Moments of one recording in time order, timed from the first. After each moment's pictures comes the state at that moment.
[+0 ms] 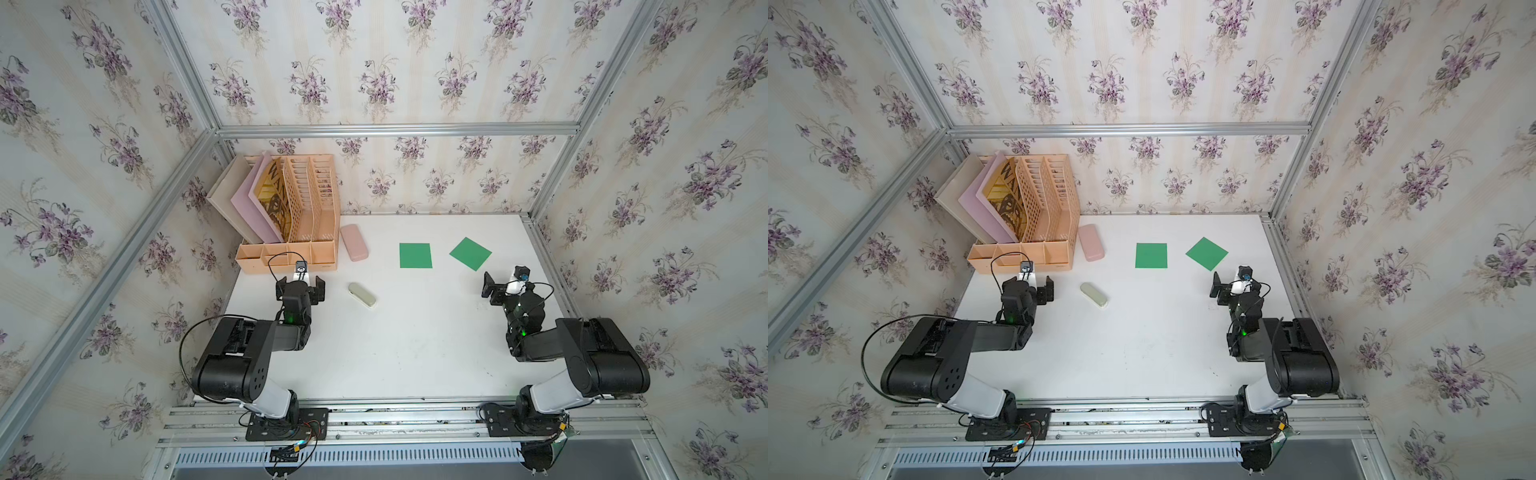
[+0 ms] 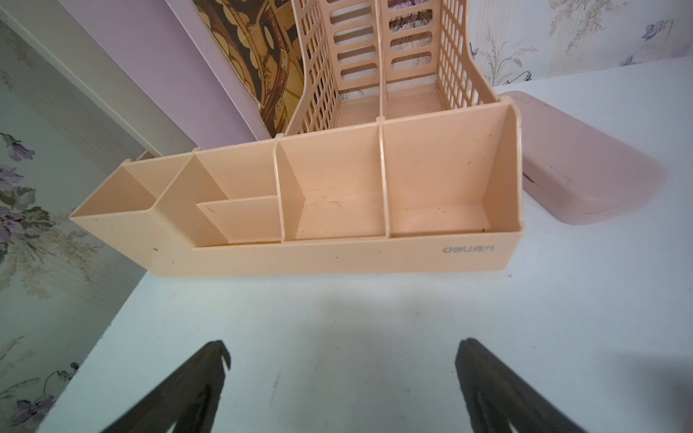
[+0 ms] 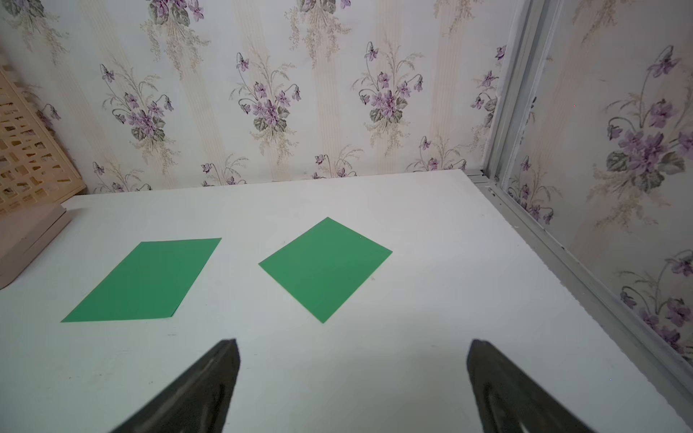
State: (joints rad) left arm -0.08 1.55 0.37 0.83 -0.32 0.12; right arm 0.03 1.54 0.21 1.18 0.01 0.06
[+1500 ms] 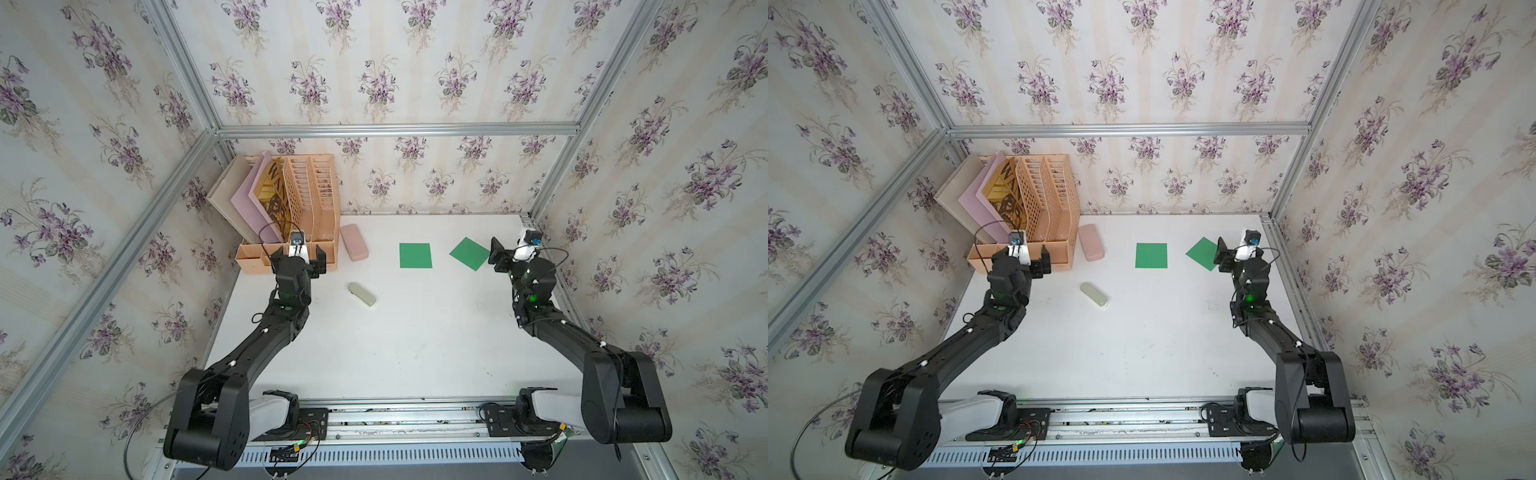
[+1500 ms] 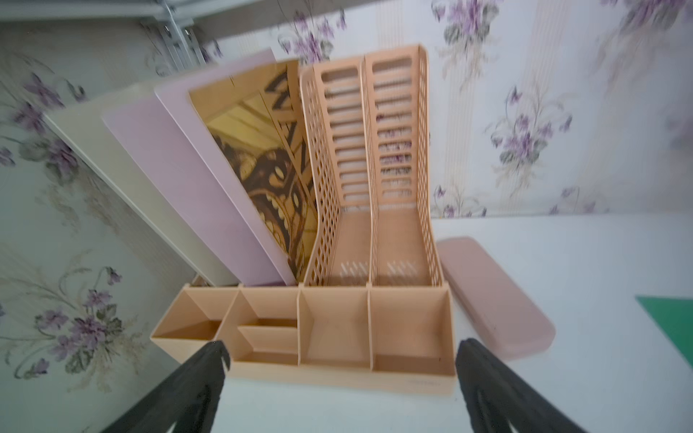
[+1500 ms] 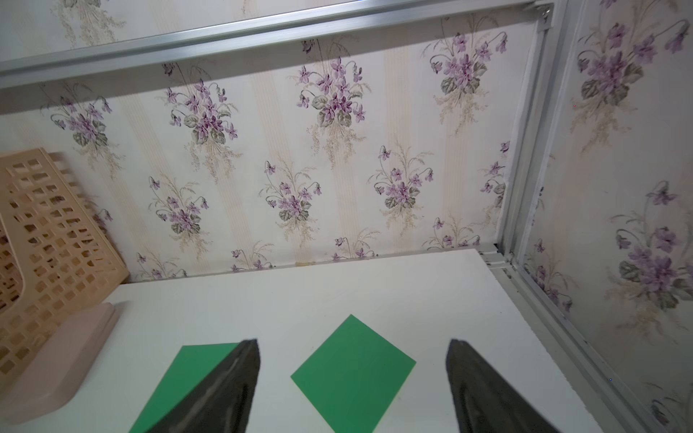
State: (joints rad) left arm -0.17 1.19 0.71 0.33 -0.39 0.06; right arm 0.07 1.32 0.65 0.58 -0.01 0.17
